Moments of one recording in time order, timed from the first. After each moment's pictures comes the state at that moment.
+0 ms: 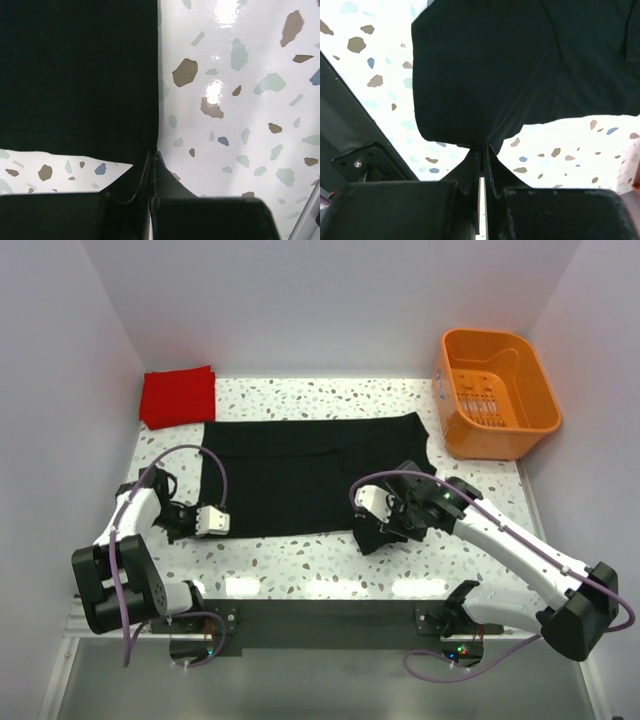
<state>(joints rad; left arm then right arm) 0.29 1.32 0.70 -0.97 0.41 1.79 0.72 1.15 0.98 -1.04 0.00 -0.56</state>
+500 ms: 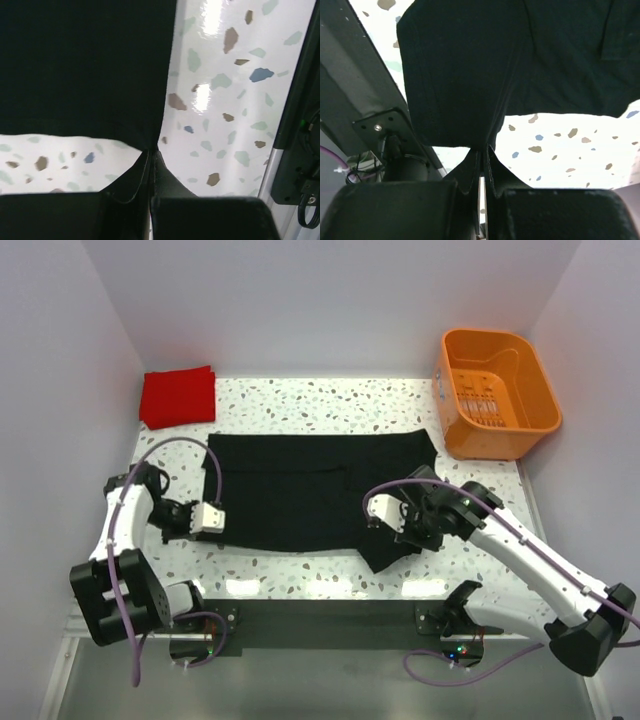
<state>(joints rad) 0.32 1.22 0.78 -1.21 0.43 1.84 0.71 1.03 0.99 -1.23 -0.04 -0.58</state>
